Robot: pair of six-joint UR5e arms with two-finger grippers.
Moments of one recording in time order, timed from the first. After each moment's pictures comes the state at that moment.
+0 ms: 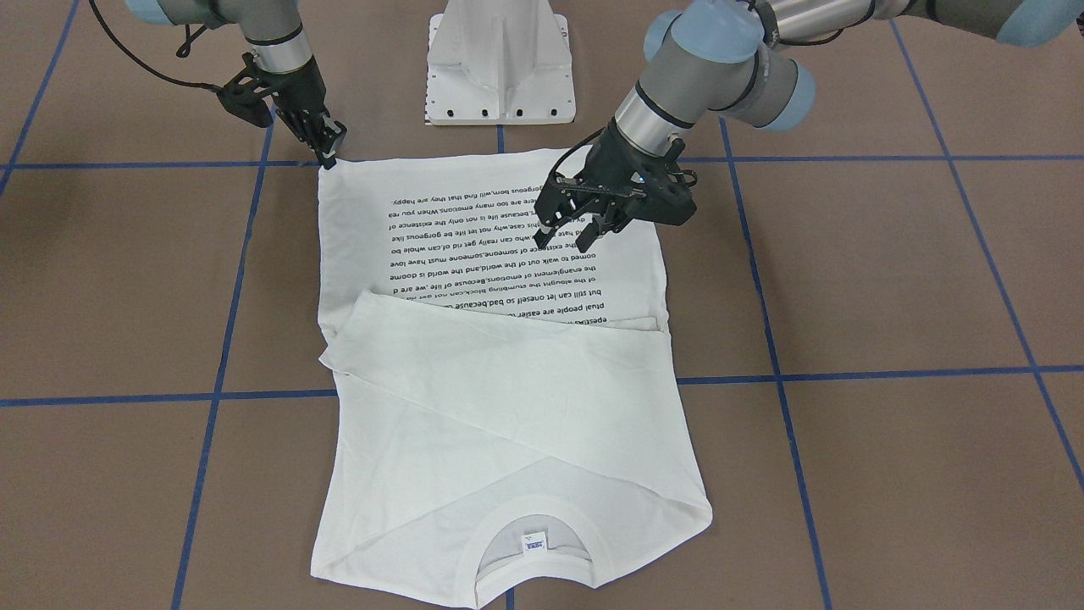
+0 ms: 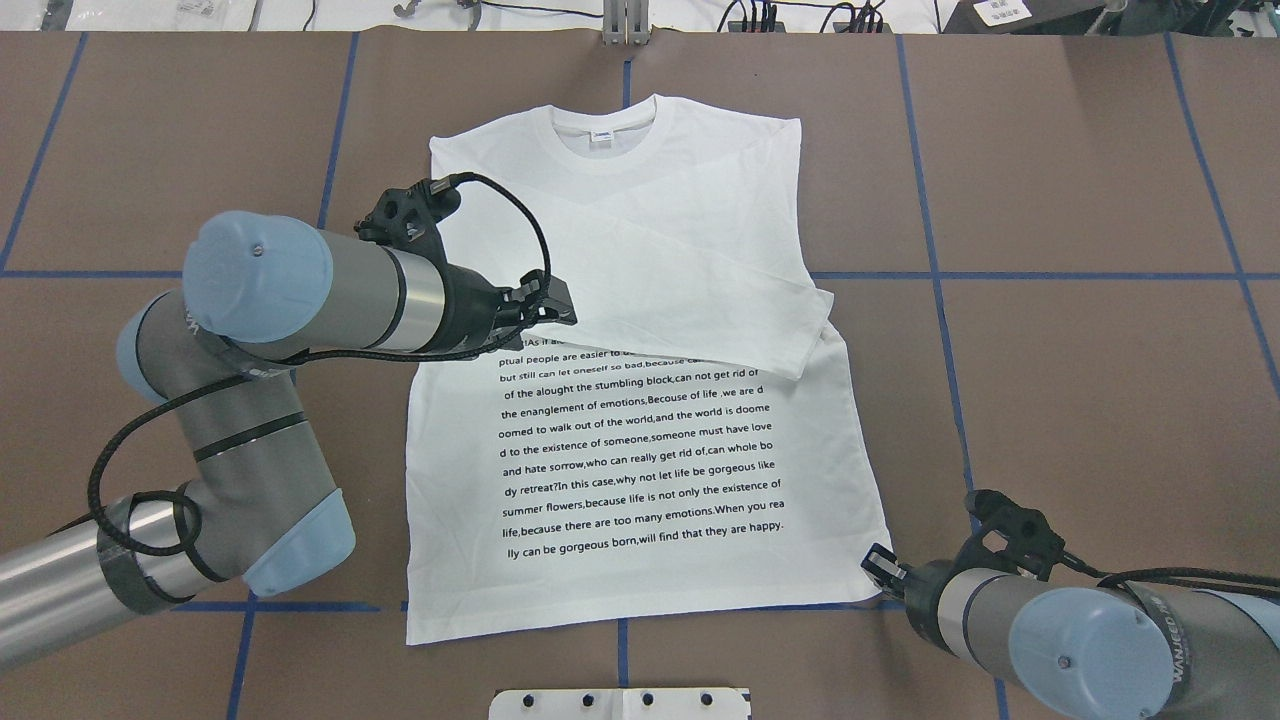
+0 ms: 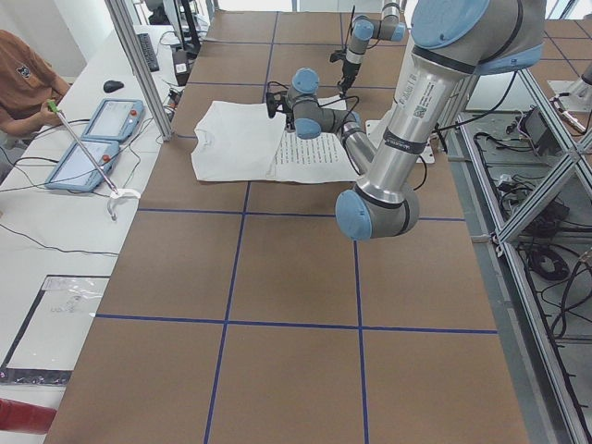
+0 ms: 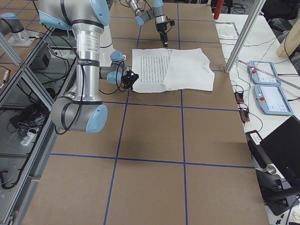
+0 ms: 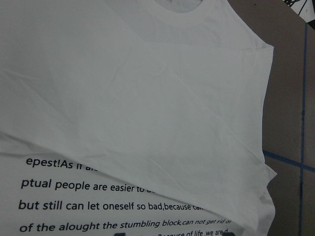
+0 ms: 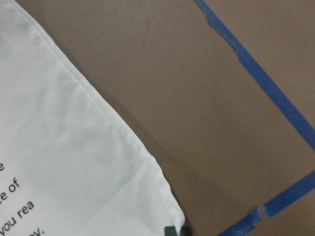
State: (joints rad) left arm -0.56 -2.05 -1.79 -2.16 -1.85 -1.61; right arm 0.10 -1.64 2.14 -1.22 1.45 2.14
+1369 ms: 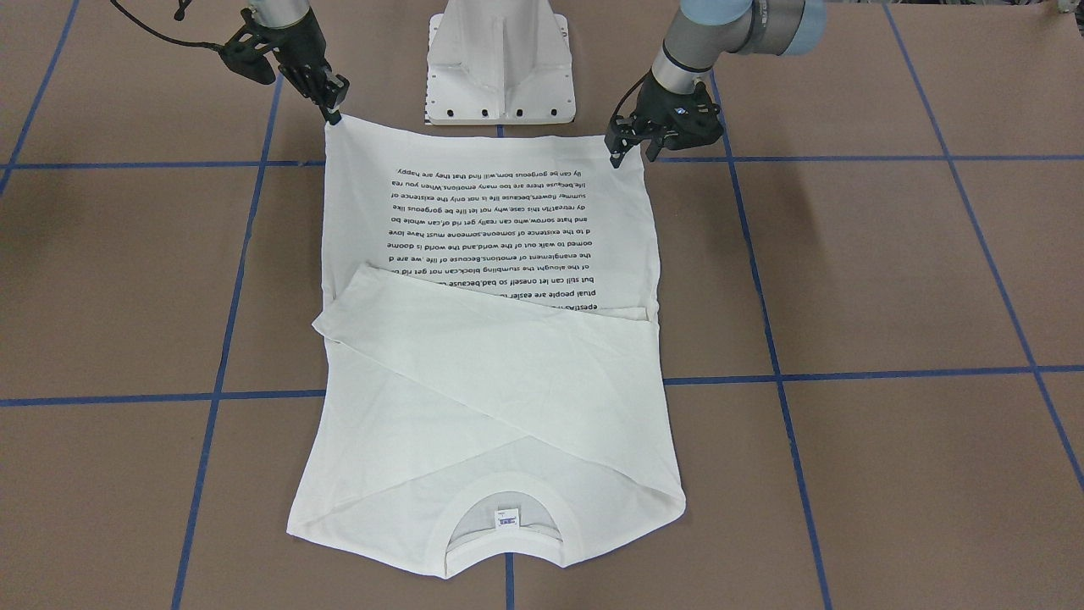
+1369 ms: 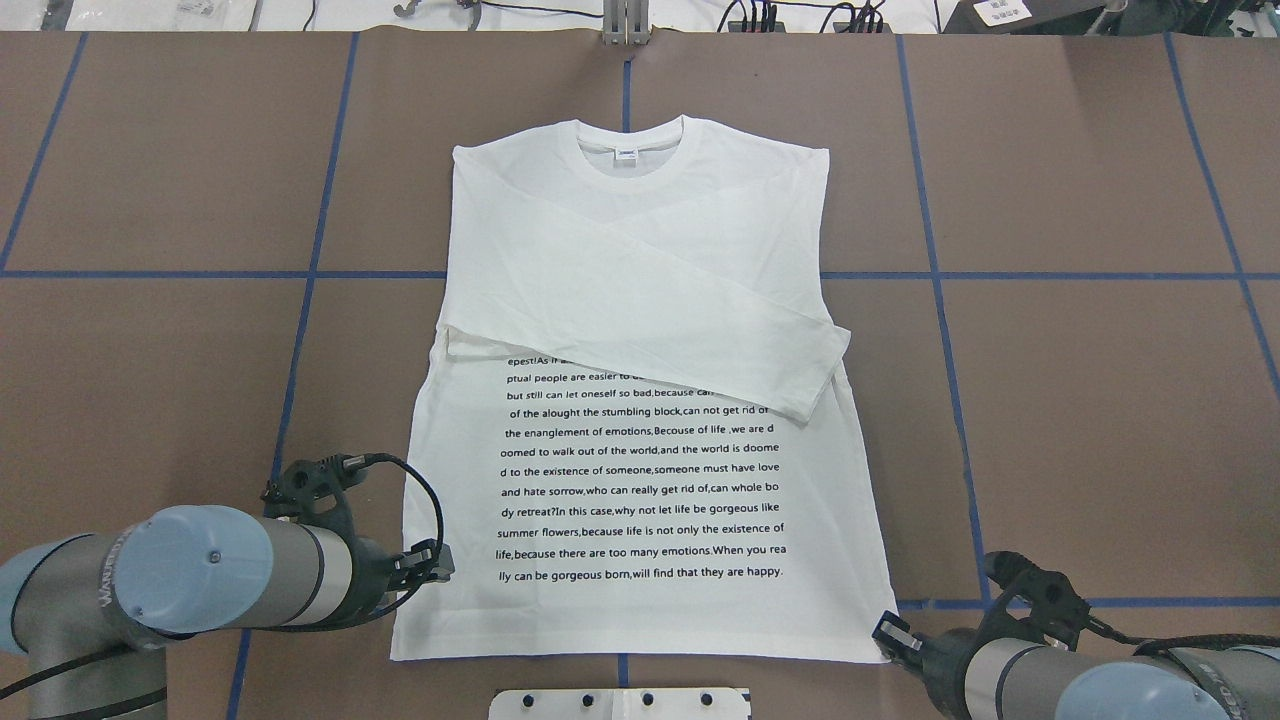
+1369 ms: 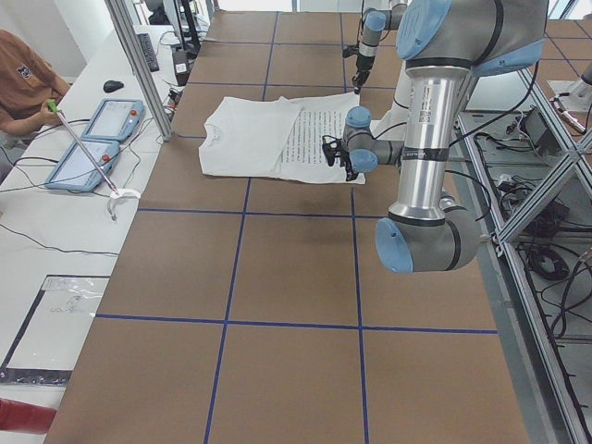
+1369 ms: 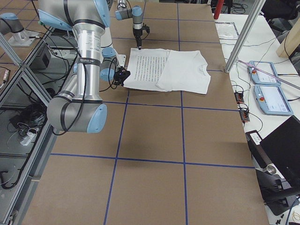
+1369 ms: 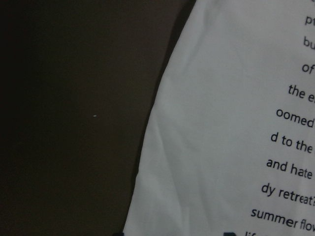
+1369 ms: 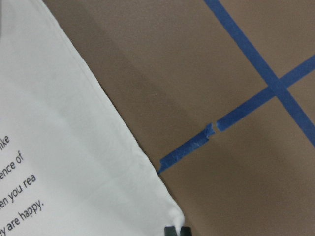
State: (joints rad) left arm -0.23 -1.70 -2.02 -1.96 -1.73 -1.76; right arm -0.01 -1.72 2.24 -1.22 1.43 2.20
